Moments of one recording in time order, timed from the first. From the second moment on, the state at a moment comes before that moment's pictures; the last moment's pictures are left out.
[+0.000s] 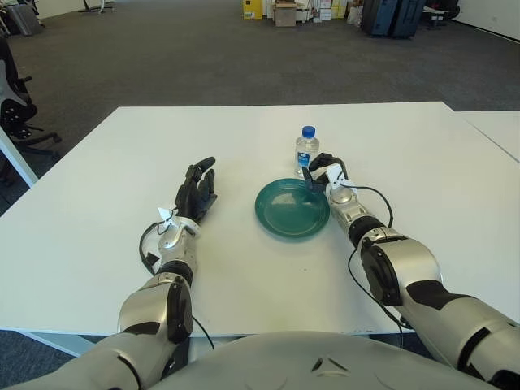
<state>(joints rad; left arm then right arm) -0.43 0.07 0.38 1.23 -0.27 -0.69 -0.51 -0.75 0.02 -0.05 1.35 -0.25 -0.27 -0.32</state>
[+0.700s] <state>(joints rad) -0.42 0.07 0.37 1.22 -0.27 -0.69 -0.56 -0.75 0.01 -0.12 1.34 -0.19 -0.27 -0.26</state>
